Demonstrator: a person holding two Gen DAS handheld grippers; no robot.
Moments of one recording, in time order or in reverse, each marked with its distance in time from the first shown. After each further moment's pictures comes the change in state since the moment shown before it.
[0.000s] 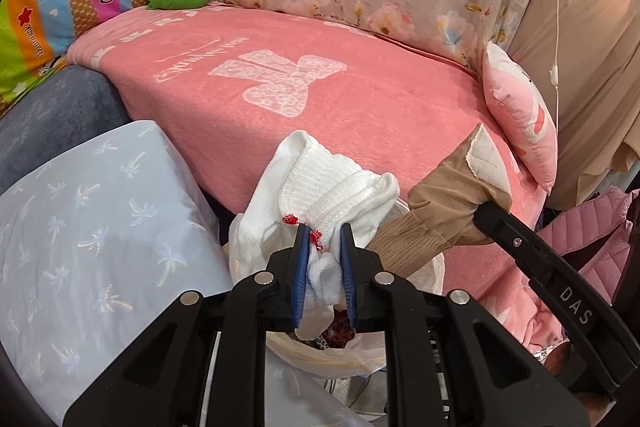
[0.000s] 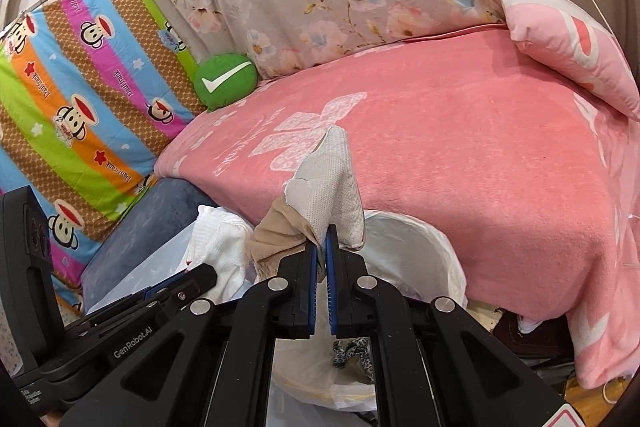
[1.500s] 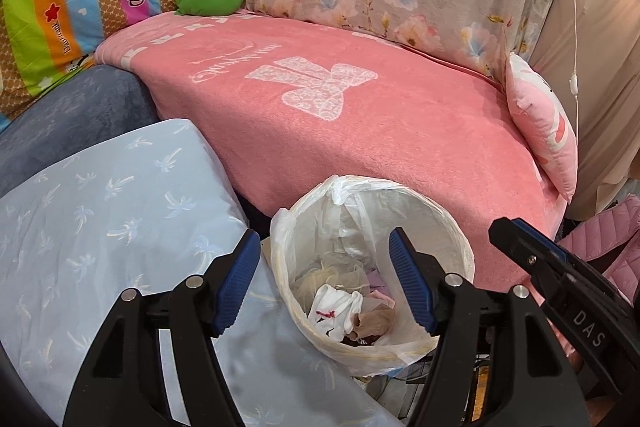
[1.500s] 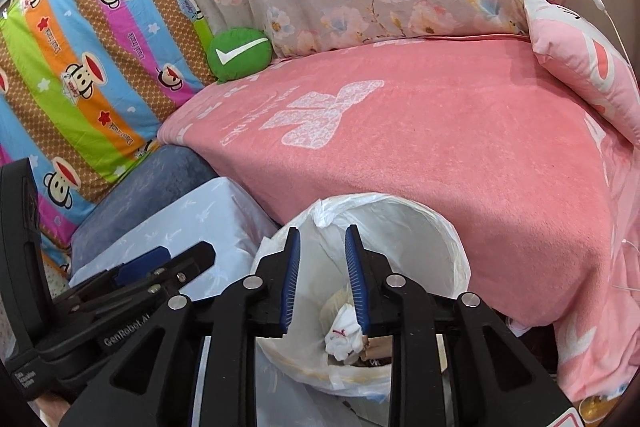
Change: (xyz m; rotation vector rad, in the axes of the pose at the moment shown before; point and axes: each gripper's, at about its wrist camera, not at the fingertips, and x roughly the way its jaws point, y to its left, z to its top) left arm -0.016 0.023 -0.015 -0.034 -0.051 0.089; right arm 0.001 0.026 -0.018 -0.134 0.064 -0.014
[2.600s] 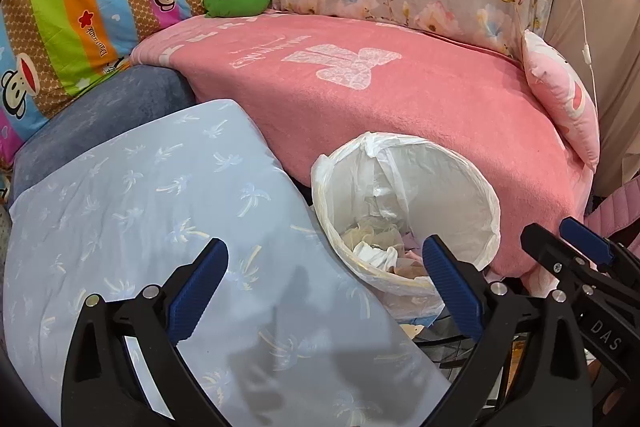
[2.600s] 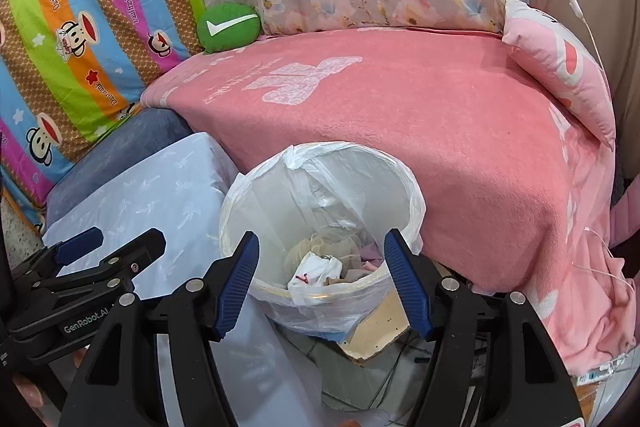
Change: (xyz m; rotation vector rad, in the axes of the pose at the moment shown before) left arm -0.033 -0.003 -0.056 0.039 0.000 0.145; right arm -0.036 -0.006 -0.058 -0.081 0.048 -0.111
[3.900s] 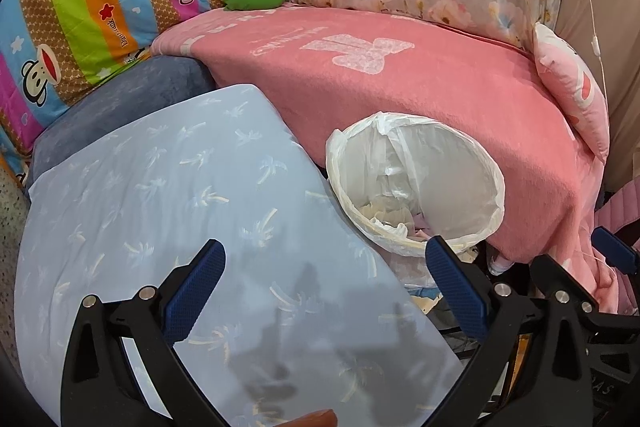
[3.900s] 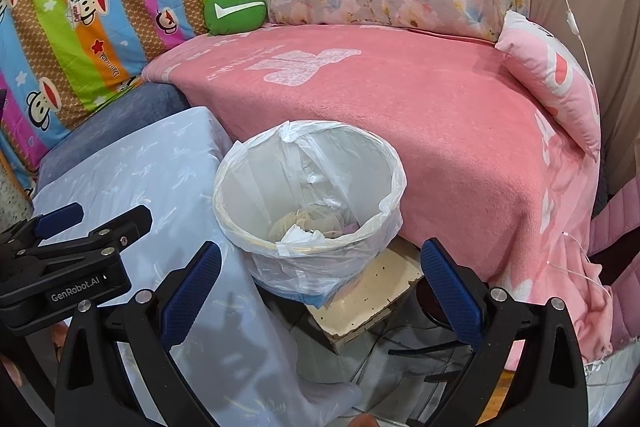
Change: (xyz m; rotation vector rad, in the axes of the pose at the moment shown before) left arm -0.019 -0.007 -0.023 -0.017 0.023 0.070; right arm -0.027 -0.001 -0.030 -0.090 0.015 -0.041
